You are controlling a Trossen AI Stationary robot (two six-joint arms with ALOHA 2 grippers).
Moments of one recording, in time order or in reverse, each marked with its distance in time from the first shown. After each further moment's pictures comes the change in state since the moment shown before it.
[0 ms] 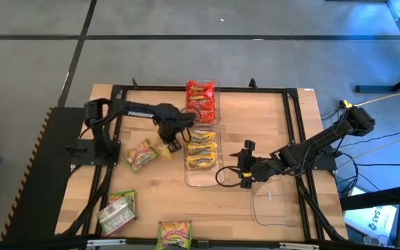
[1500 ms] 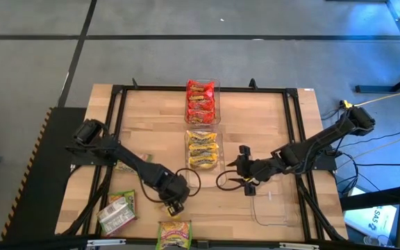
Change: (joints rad) left arm -0.719 0.002 -0.002 0.409 0.080 -0.770; right arm 0.001 0.000 0.106 -0.046 -0.232 -0.043
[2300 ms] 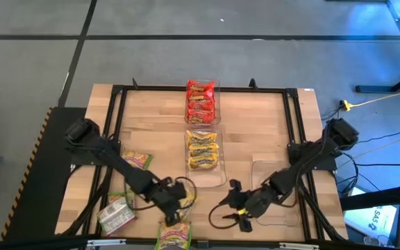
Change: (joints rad) left arm -0.131 -0.082 0.002 0.168 -0.289 0.142; right arm 0.217 0.329 0.172 0.213 -0.069 0.302
